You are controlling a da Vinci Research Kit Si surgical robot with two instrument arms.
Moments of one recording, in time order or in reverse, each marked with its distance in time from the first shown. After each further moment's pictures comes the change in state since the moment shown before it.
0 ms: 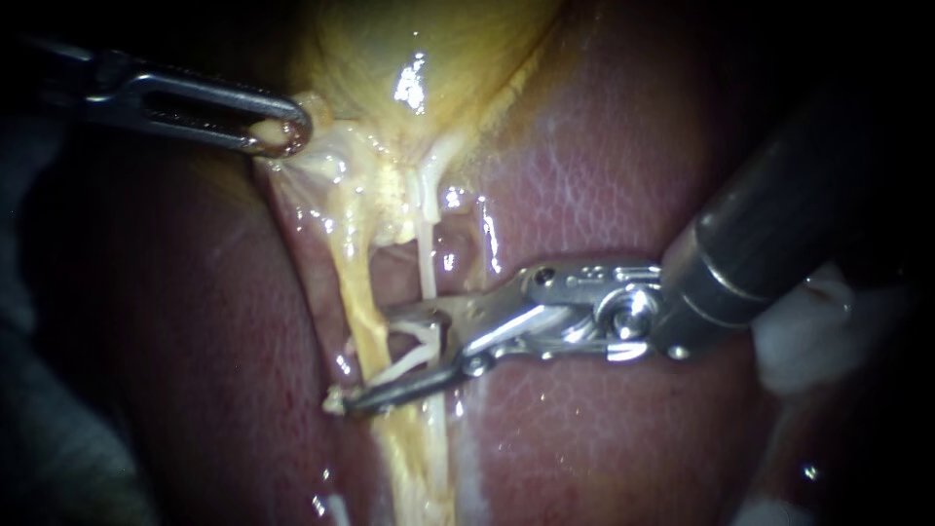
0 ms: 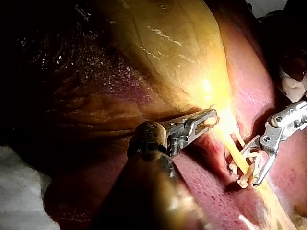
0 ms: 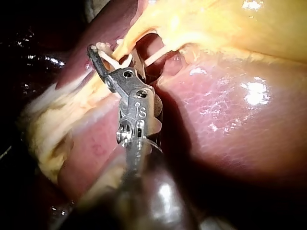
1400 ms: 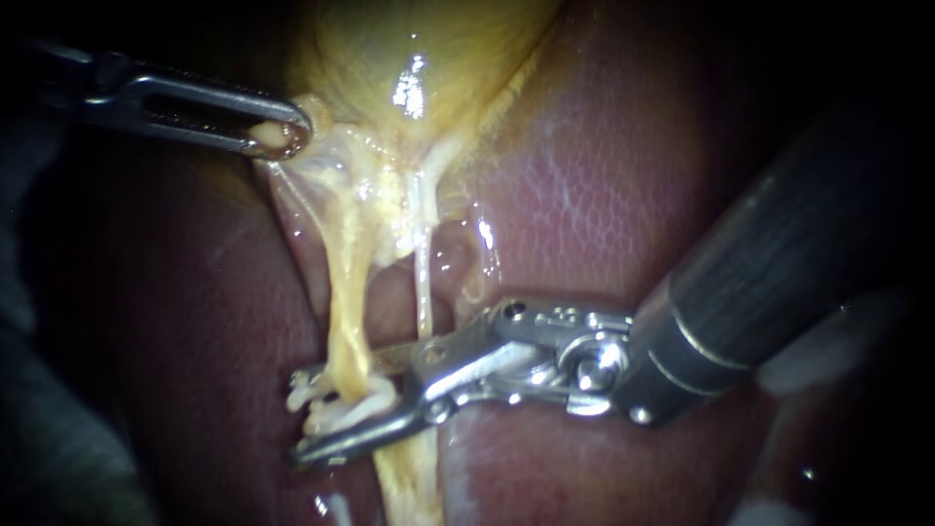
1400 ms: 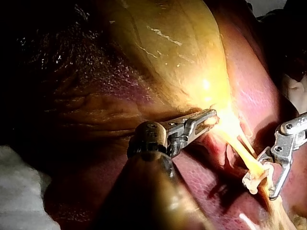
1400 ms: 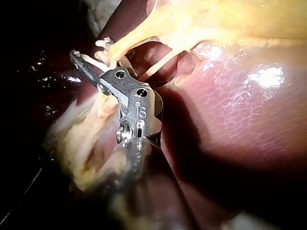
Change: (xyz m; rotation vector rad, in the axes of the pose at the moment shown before) right arm 0.002 -0.005 0.002 0.189 0.090 0.044; left arm 0.000 0.000 0.000 0.001 0.000 0.000
